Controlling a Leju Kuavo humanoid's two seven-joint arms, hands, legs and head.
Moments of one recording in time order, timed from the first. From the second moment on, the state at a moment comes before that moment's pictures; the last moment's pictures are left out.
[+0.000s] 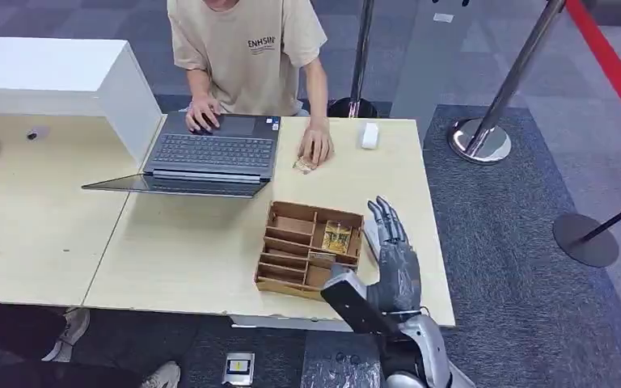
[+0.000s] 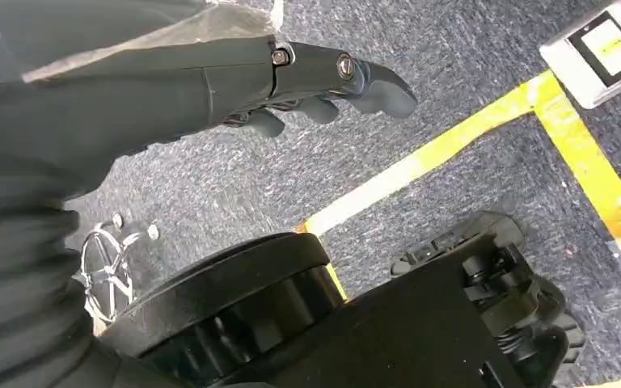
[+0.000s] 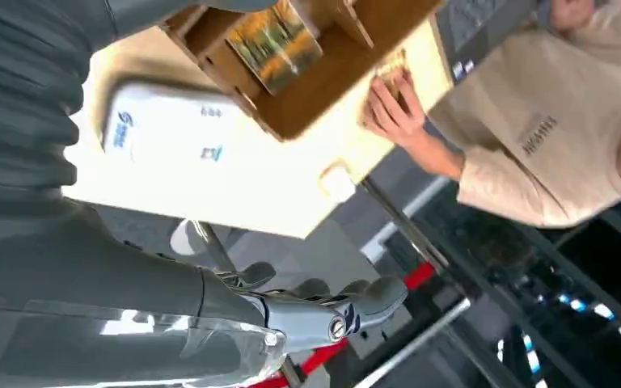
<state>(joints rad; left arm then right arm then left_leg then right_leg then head) -0.12 0.00 -1.10 -0.20 0.29 0.34 0.09 -0.17 -0.23 0.58 -1.48 1.00 -0.64 0.19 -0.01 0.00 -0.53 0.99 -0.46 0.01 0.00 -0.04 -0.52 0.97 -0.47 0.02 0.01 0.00</state>
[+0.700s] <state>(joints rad) -0.13 -0.01 -1.11 -0.20 0.27 0.32 0.08 -0.34 -0.10 0.68 -1.15 0.87 -0.69 0.04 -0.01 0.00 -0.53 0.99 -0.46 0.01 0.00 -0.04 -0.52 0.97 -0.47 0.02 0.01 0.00</state>
